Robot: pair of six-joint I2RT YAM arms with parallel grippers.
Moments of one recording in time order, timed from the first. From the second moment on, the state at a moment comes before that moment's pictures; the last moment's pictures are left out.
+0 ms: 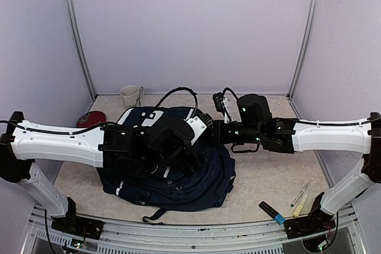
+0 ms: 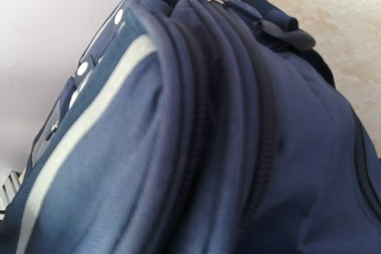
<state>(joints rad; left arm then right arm) -1.33 1.56 1.27 -0.34 -0.62 -0.01 0.91 1.45 0.97 0.09 -0.09 0.58</state>
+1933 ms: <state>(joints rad) -0.96 1.40 1.21 -0.27 -0.27 0.06 1.12 1.28 0.92 -1.08 -0.02 0.89</state>
